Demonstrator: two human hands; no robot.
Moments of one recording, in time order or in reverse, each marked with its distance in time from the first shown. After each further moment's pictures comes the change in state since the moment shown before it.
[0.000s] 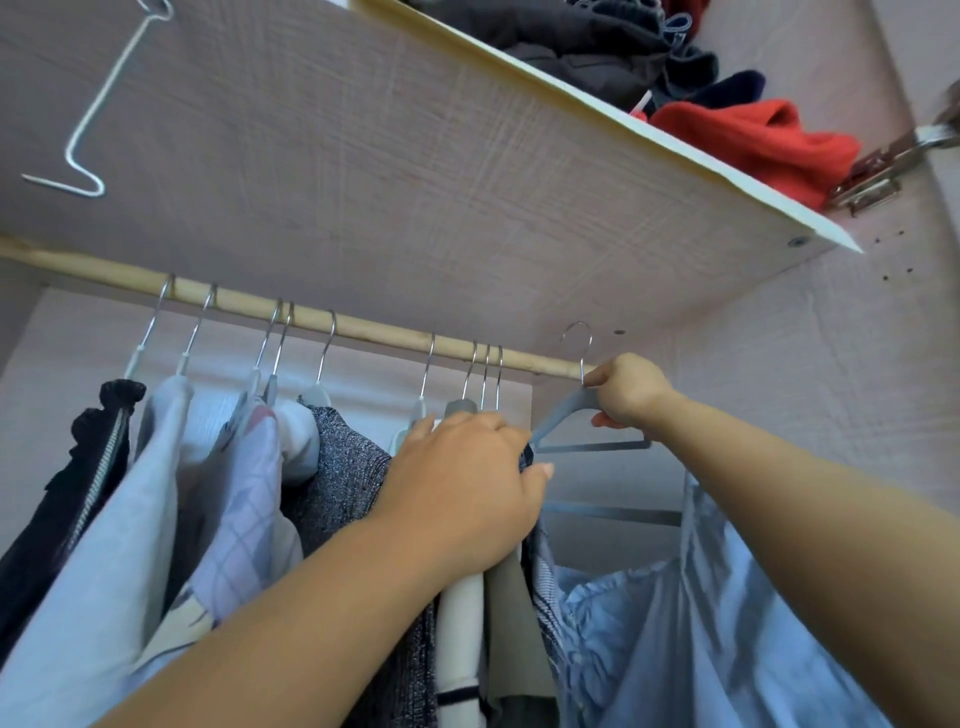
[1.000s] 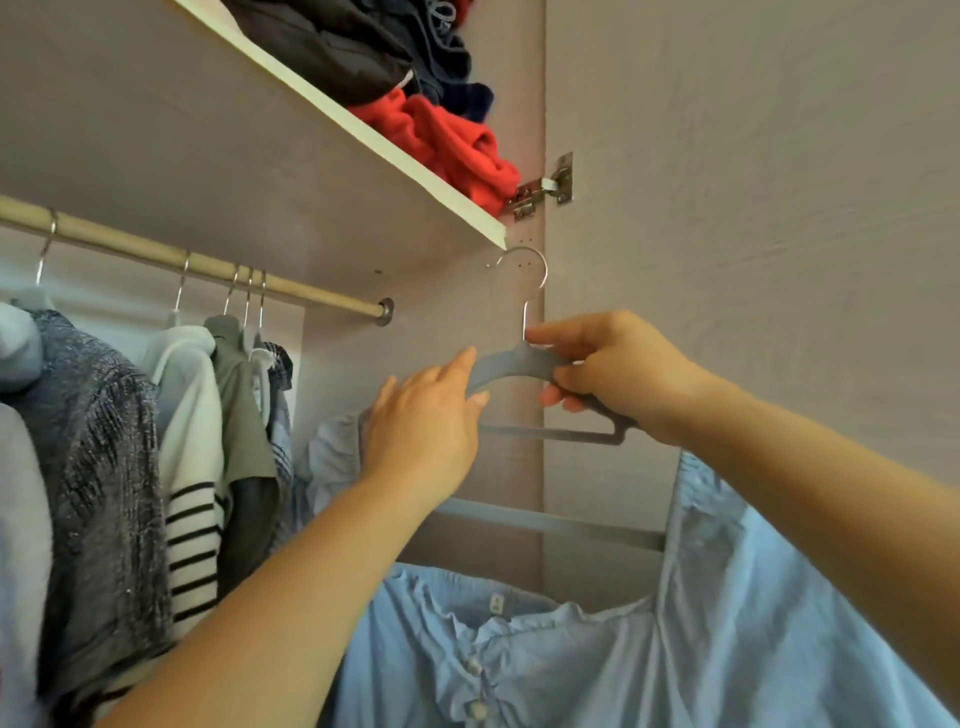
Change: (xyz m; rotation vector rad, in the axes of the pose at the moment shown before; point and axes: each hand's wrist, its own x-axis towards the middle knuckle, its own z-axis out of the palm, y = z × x) left_hand -0.049 0.162 -0.037 -0.545 0.037 0.054; right_hand -0.283 -0.024 -0.178 -0.080 0.089 0.103
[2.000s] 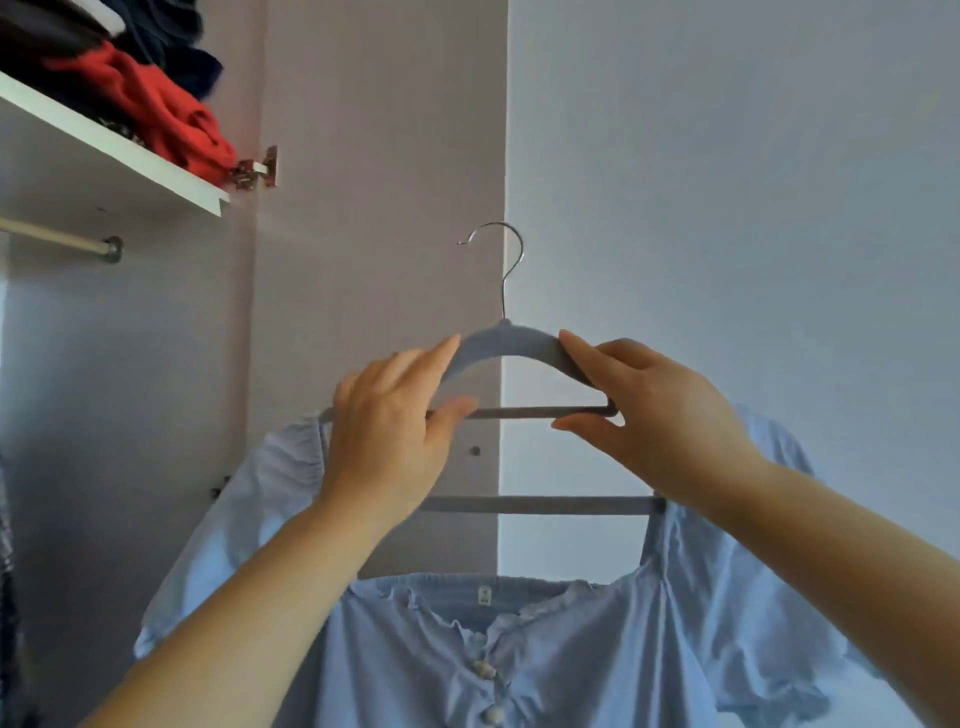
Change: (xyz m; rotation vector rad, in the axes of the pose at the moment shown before) left_hand -0.171 0.278 -0.094 -0.540 0.242 0.358; right_hand -0.342 -0.035 -0.244 -1.150 0.221 -0.067
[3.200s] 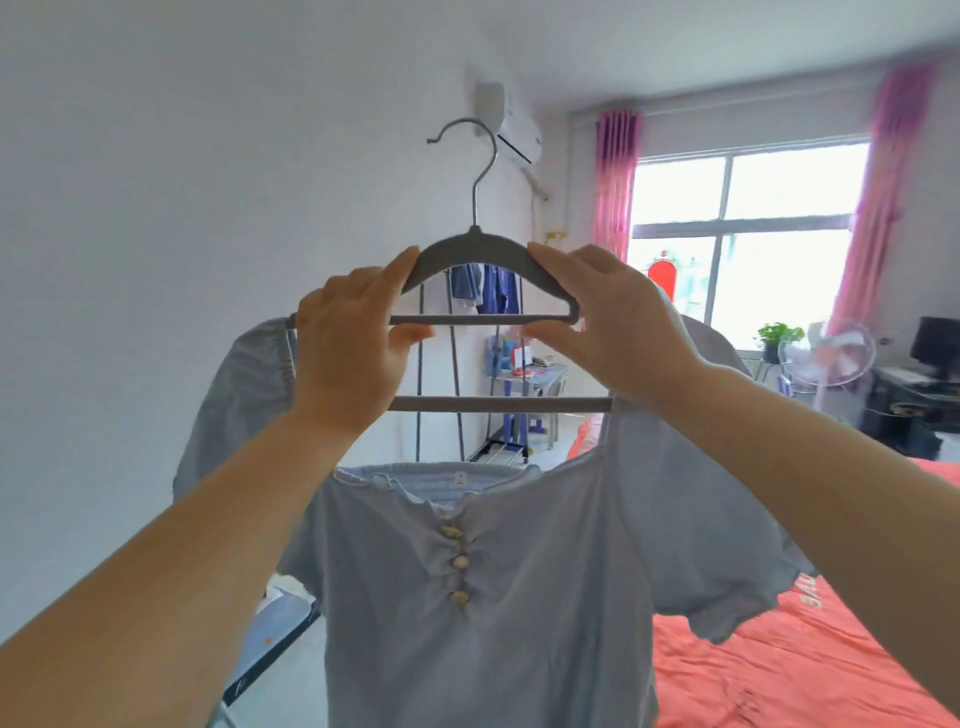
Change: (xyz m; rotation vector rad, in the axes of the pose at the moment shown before) left_hand -0.045 0.775 -0.052 -1.227 0.033 0.306; right_hand -0.477 0.160 -0.590 -0.930 -0.144 0.728
